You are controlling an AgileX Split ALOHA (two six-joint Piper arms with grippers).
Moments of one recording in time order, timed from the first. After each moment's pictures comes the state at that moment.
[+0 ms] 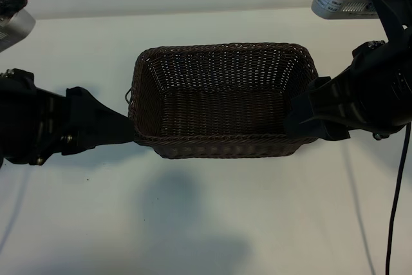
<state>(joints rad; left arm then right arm) -0.37 1.02 -0.93 -0.56 0.92 -0.11 0.63 1.21 -1.13 0.39 1.05 0.17</state>
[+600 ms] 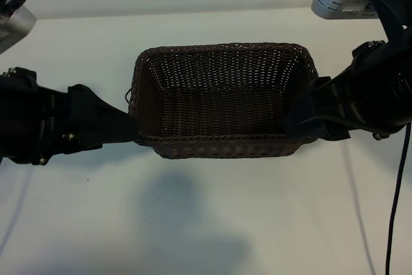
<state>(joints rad) -0.37 1.02 -0.93 -0.61 0.92 -0.11 0.63 1.21 -1.13 0.39 1.05 0.17</state>
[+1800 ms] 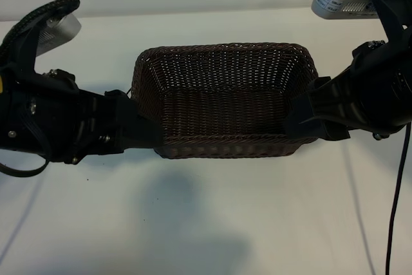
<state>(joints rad) -0.51 1.11 -0.97 -0.51 0.88 -0.22 0.63 1.21 -1.13 0.39 1.05 0.17</state>
